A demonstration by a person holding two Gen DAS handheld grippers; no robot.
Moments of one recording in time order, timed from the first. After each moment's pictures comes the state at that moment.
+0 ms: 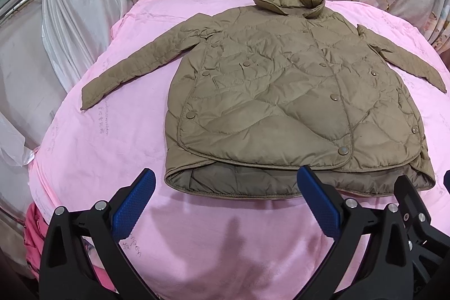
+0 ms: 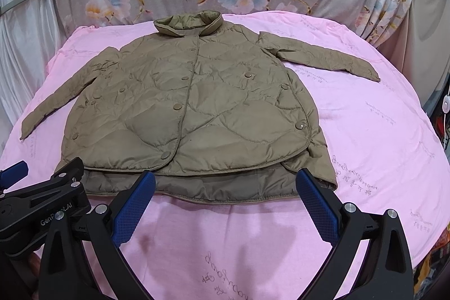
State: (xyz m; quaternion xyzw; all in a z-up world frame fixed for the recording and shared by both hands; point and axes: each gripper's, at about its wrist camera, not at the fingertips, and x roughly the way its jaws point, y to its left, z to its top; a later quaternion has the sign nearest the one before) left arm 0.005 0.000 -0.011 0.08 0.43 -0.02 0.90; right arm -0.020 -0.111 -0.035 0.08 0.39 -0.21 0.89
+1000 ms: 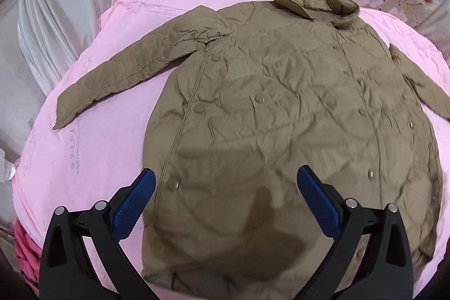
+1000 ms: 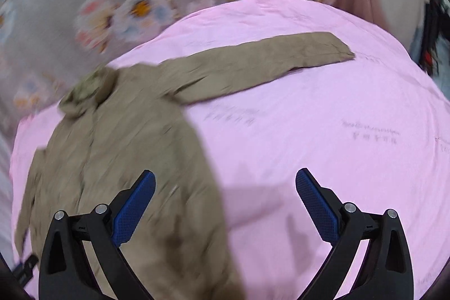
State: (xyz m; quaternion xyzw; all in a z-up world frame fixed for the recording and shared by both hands) left arm 0.139 -0.004 -0.028 0.04 0.46 0.00 0.88; right arm 0.061 -0.373 -0.060 0.26 0.35 -0.32 0.84
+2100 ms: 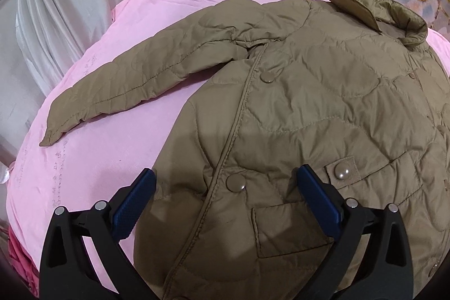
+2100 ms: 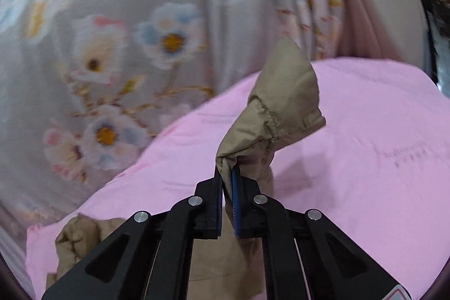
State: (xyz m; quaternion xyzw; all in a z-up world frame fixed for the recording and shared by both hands) left arm 0.233 0.023 -0.082 0.04 0.45 0.09 0.89; right arm 0.148 -0.534 0.003 0.28 0.15 -0.28 0.91
